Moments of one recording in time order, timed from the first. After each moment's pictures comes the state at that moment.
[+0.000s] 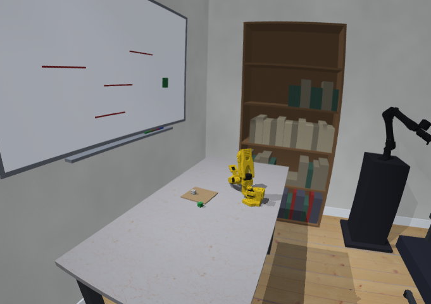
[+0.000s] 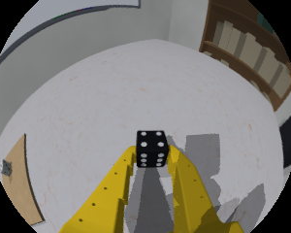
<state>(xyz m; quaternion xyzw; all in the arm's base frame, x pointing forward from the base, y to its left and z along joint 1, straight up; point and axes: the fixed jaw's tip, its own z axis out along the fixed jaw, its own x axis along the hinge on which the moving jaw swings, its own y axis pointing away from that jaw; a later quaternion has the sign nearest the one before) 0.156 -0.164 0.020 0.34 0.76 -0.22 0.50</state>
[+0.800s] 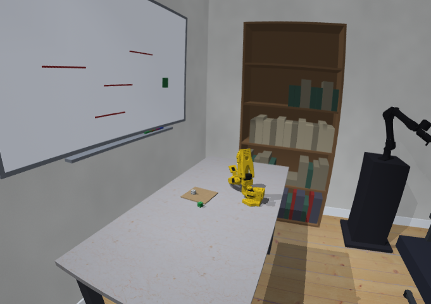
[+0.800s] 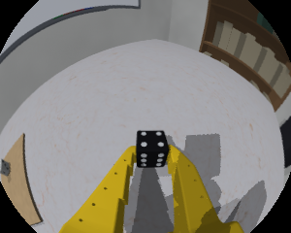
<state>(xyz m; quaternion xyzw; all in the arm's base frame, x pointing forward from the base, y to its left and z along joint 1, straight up) 0.157 -0.164 0.017 0.34 0.76 -0.22 0.50</state>
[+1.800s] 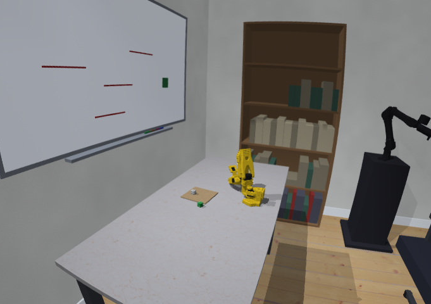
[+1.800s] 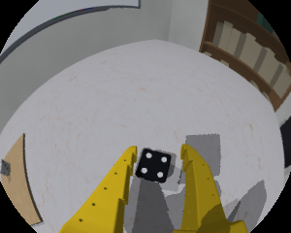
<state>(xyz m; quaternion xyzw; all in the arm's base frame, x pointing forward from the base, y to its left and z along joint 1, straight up) 0.157 -0.165 0.018 0.34 0.76 -0.22 0.50</state>
